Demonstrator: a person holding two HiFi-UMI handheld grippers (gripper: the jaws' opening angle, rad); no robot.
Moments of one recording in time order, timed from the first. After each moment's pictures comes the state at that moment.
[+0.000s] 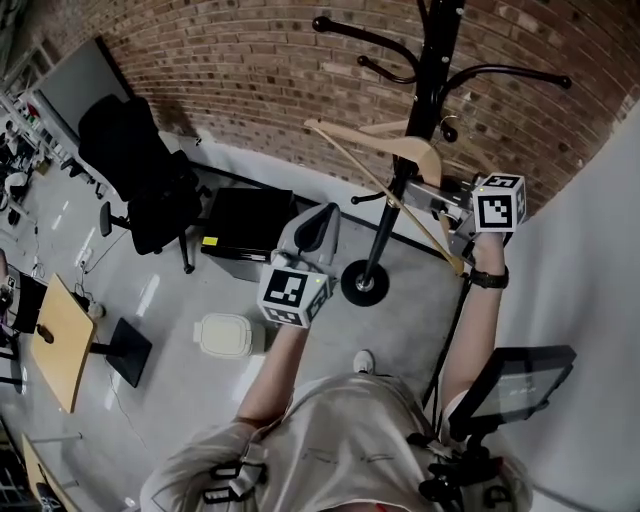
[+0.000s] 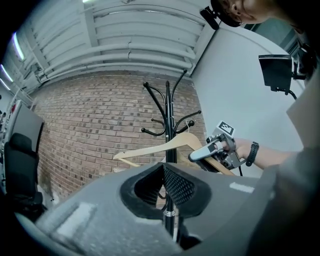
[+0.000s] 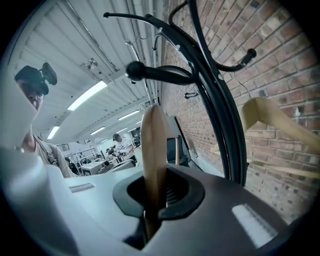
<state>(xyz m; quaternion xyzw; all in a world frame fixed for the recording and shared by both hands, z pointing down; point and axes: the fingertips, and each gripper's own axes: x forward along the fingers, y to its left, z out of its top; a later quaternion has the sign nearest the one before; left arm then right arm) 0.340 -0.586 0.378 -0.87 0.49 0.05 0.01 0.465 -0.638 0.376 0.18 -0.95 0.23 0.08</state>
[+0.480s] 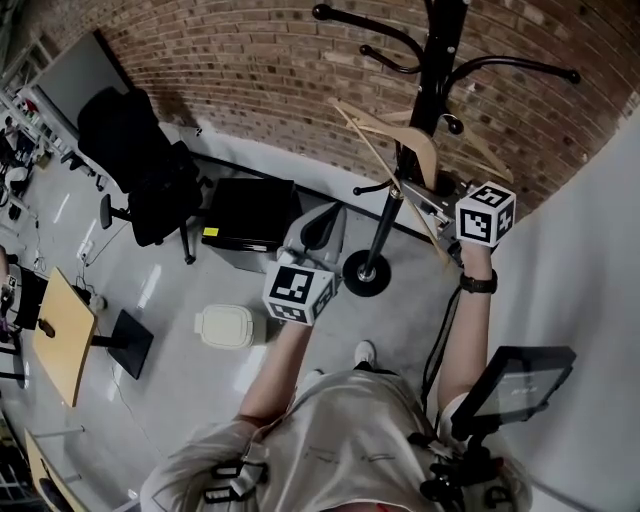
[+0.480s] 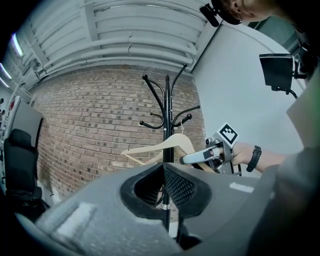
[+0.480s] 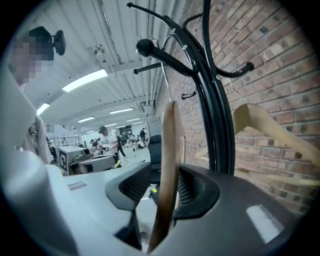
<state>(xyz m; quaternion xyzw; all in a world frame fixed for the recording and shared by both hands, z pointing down) 0.347 -0.581 0.395 -0.87 0.48 0.03 -0.01 0.463 -0.648 0.407 0.26 -0.95 0.15 0.09</state>
